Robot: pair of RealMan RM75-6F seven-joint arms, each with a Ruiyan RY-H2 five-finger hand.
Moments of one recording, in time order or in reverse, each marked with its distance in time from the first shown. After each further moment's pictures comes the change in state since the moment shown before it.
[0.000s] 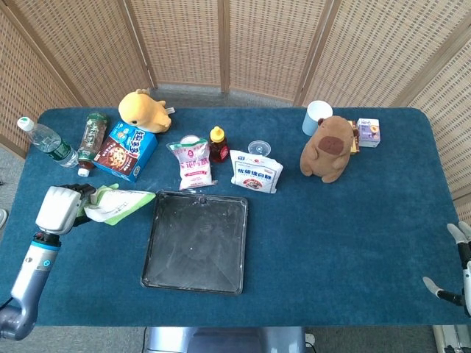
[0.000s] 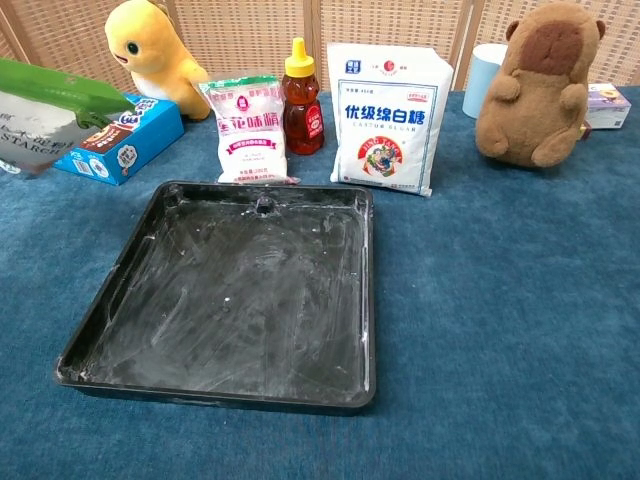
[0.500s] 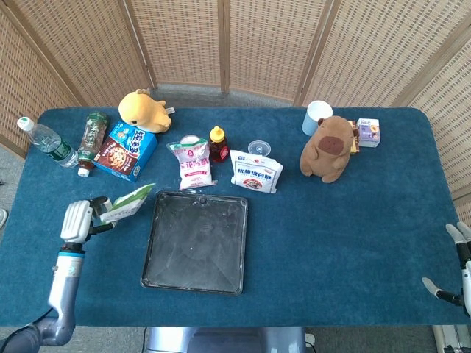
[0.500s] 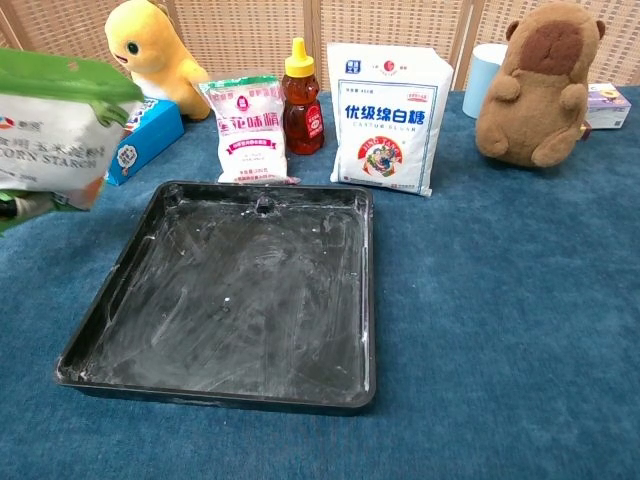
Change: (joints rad) left arm 0.041 -0.206 -0.068 0.007 -0.163 -0.085 -0.187; right arm 0.002 0.002 -0.002 0.001 0.004 -0.009 0.006
